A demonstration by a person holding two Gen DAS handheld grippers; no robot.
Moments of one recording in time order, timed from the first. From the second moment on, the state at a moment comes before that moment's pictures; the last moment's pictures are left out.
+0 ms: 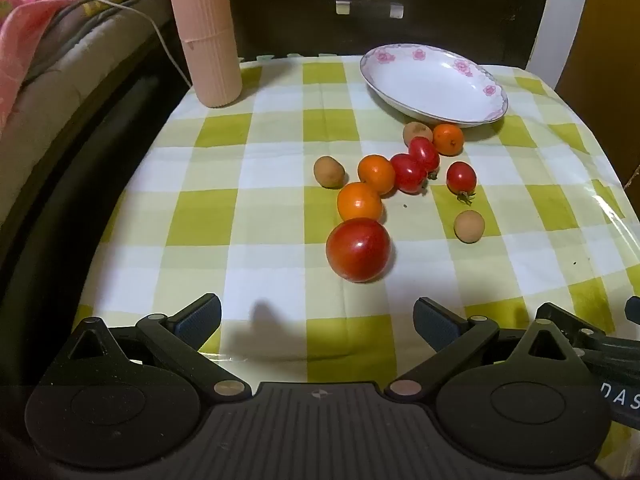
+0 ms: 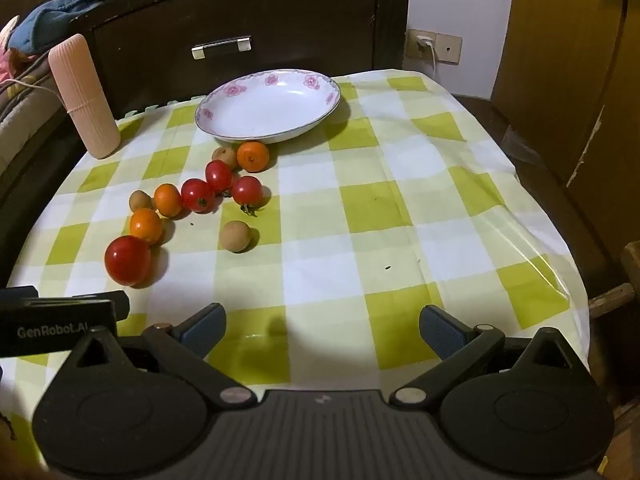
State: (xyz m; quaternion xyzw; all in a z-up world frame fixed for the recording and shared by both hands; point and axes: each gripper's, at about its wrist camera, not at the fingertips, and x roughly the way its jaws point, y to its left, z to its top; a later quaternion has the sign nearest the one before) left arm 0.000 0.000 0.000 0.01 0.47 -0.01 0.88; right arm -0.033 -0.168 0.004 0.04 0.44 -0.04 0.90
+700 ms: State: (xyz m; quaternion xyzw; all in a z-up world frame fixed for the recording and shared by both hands) left arm -0.001 -0.003 -0.012 0.00 0.49 -0.01 0.87; right arm -0.030 -0.168 -0.002 0.04 0.45 -0.04 0.89
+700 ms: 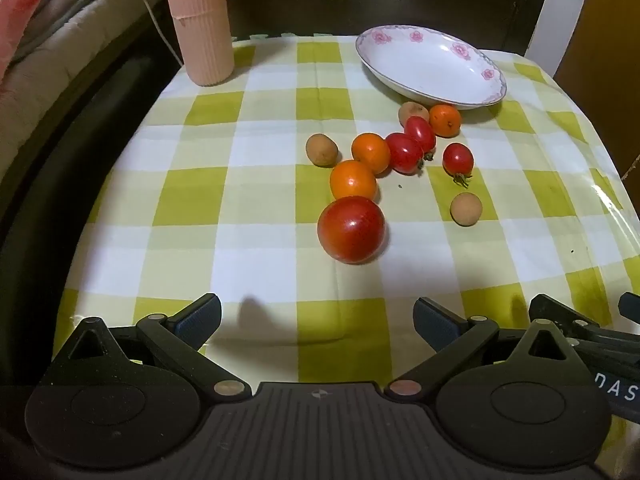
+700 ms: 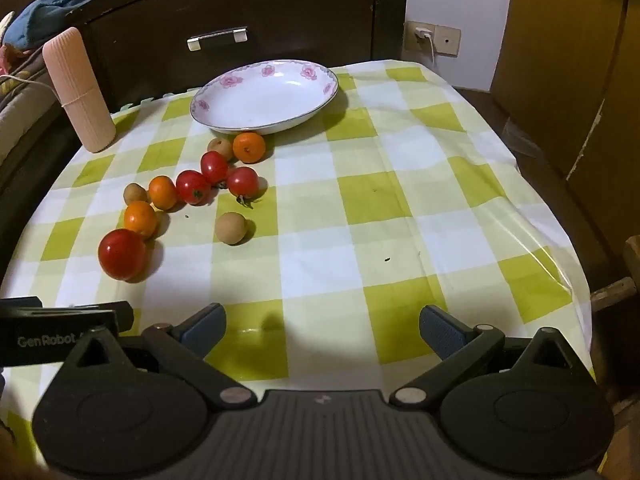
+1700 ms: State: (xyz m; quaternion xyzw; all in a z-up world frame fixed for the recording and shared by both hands) left arm 0.004 0.001 -0.013 0.01 0.50 -0.01 0.87; right arm -0.025 -0.169 -0.008 0.04 0.46 -0.04 0.89
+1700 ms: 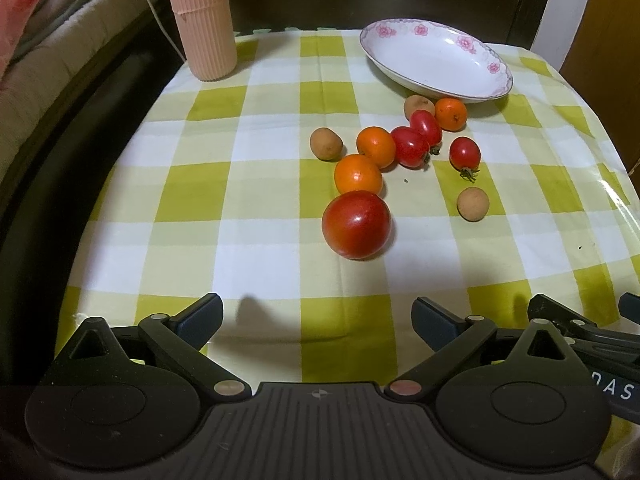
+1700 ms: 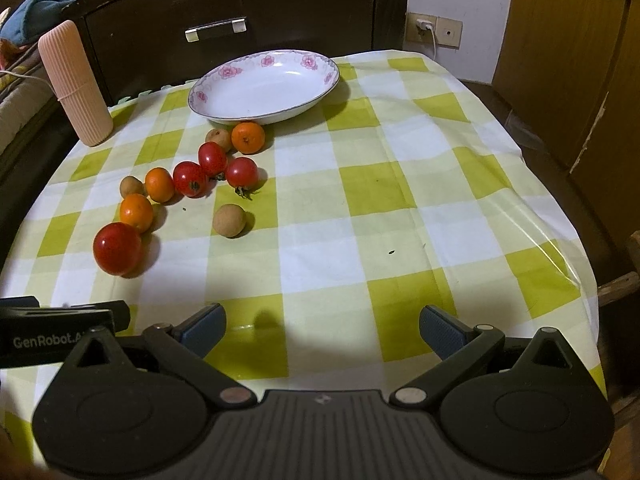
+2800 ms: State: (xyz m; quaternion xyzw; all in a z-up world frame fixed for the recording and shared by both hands) left arm 0.005 -0.001 -0.016 0.02 0.50 0.00 0.86; right arm -0.024 -0.168 -0.012 0.04 0.46 -0.04 0.88
